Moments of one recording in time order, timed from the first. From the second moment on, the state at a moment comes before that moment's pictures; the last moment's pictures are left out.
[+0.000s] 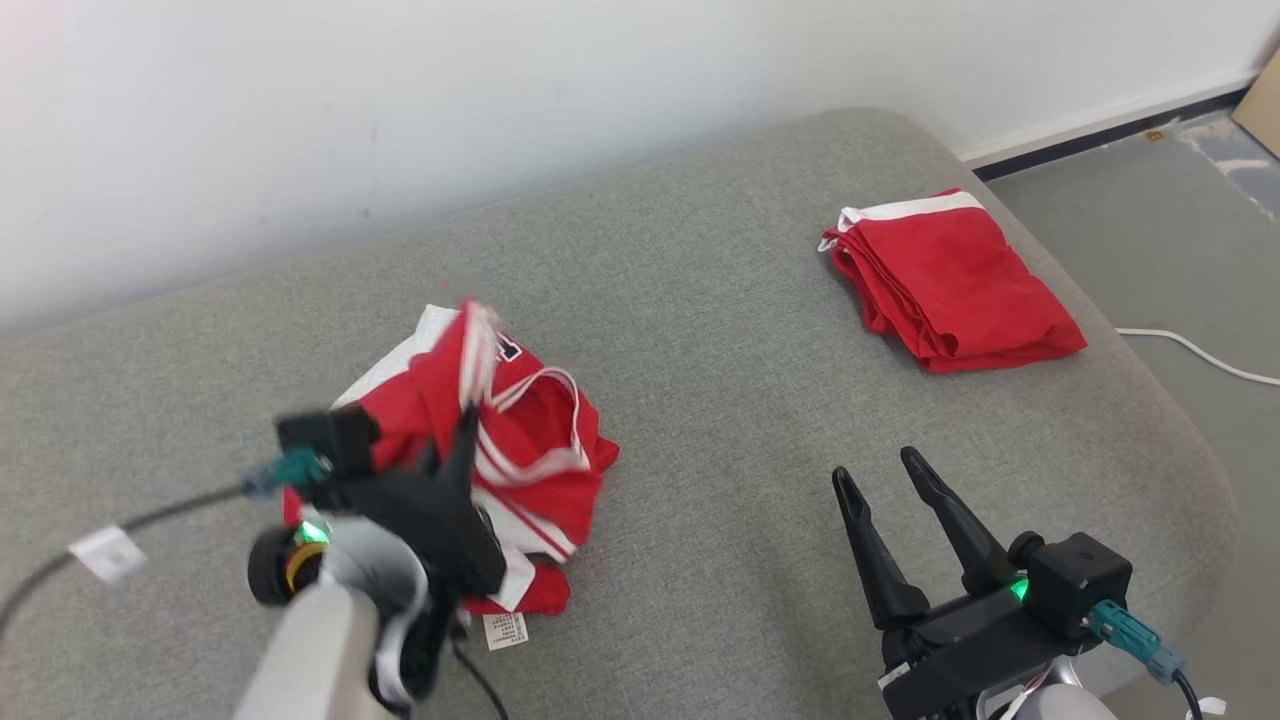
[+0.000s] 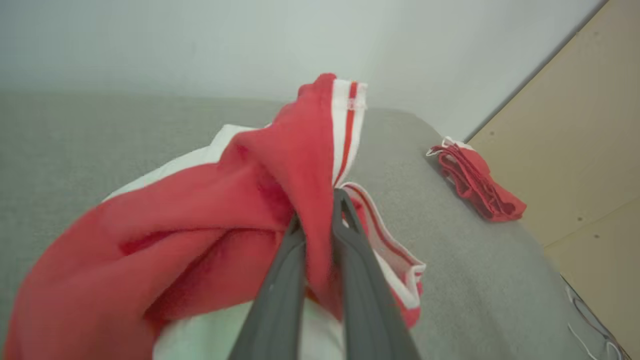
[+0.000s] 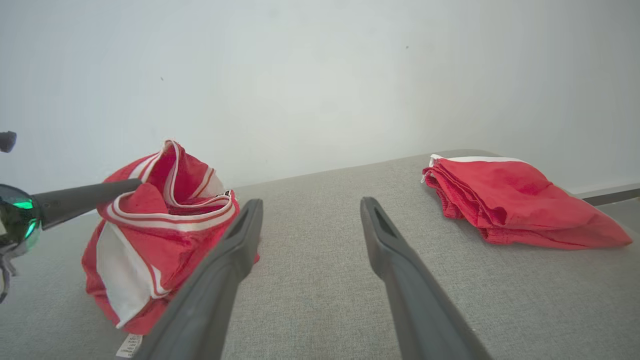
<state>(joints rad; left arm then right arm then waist) -0.47 0.07 -0.19 0.36 -0.56 -0.04 0.19 -0.17 -0.21 0.34 0.17 0.42 0.13 -0.22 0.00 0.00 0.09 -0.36</state>
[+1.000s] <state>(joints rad) -0.10 0.14 -0.18 0.20 -0.31 0.05 -0.26 -0.02 -0.22 0.17 0.15 0.42 0.13 -0.20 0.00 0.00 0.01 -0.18</state>
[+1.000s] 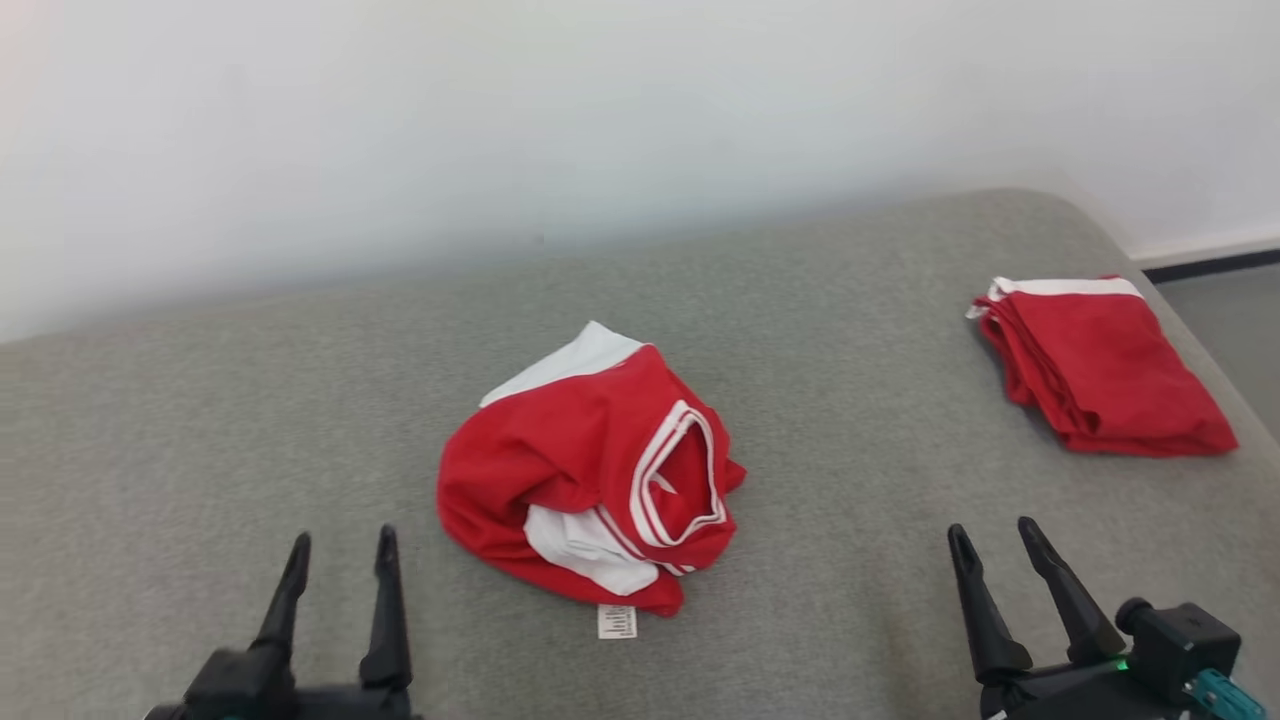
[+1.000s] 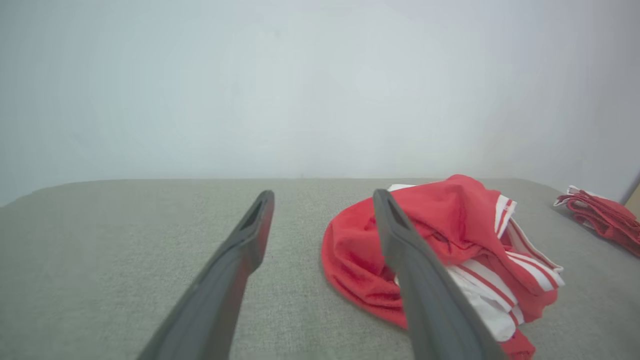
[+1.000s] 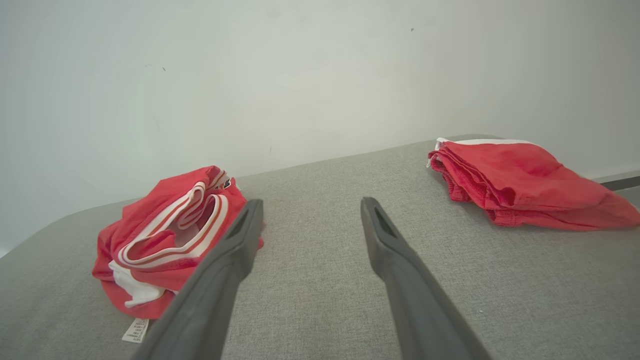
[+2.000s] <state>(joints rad) 0.14 0.06 0.10 0.18 -0.18 -0.12 -0.26 0.03 -0.20 0.17 0.28 0.39 0.13 -0.26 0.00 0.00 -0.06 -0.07</state>
